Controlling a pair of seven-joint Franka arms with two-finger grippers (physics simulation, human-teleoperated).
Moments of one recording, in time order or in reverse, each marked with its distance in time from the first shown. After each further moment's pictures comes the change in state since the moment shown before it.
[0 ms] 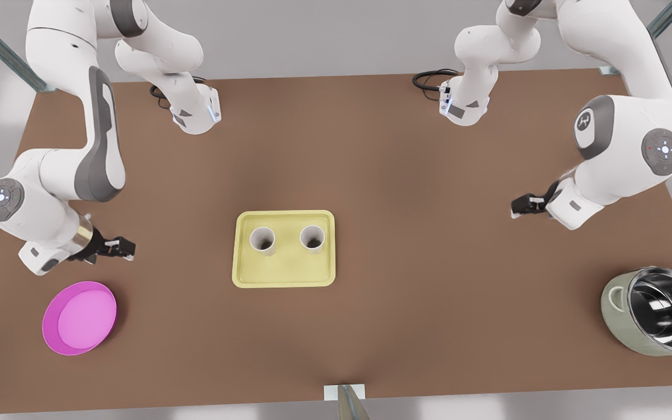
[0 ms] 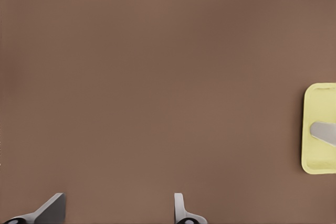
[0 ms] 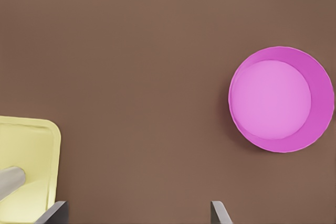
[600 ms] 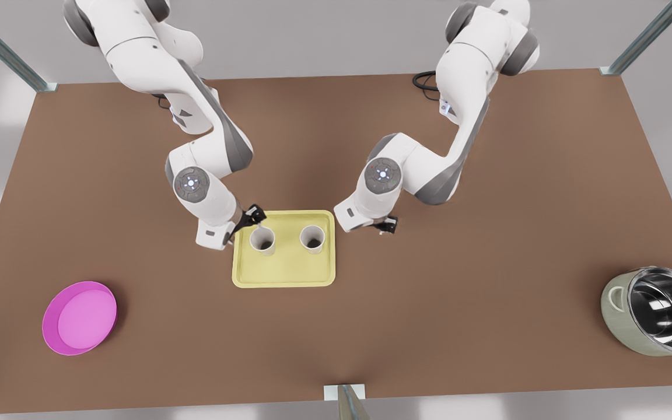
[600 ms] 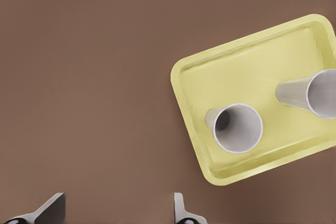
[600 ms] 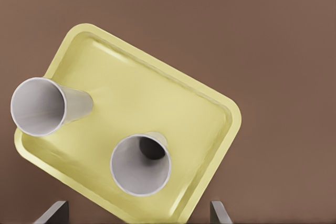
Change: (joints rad) left arm -0.582 0.431 -0.039 0.261 0.100 0.219 -0.276; right arm 0.160 0.005 0.307 -0.241 0.024 0.198 0.038
